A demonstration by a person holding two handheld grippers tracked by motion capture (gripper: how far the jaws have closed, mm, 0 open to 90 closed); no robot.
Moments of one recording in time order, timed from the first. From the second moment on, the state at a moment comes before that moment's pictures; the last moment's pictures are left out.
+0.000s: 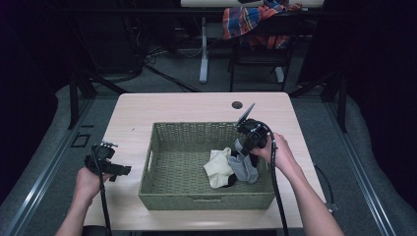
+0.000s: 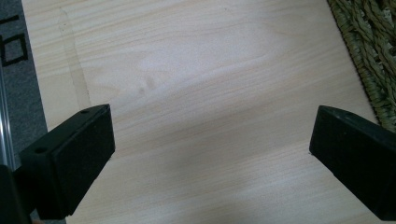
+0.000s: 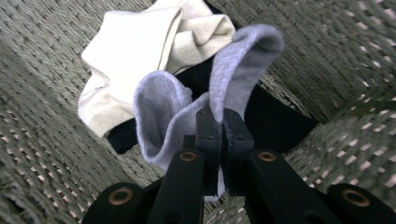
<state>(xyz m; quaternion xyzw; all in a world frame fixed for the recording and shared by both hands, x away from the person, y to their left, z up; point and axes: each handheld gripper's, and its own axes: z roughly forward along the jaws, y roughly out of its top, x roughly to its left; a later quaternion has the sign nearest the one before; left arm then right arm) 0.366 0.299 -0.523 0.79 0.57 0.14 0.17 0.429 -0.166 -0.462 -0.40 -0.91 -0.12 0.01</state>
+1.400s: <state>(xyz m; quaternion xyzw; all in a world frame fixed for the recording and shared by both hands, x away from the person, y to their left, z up) 0.367 0.297 -0.522 0.79 0.57 0.14 0.17 0.408 -0.161 -0.378 -0.38 -0.90 -0.19 -0.04</state>
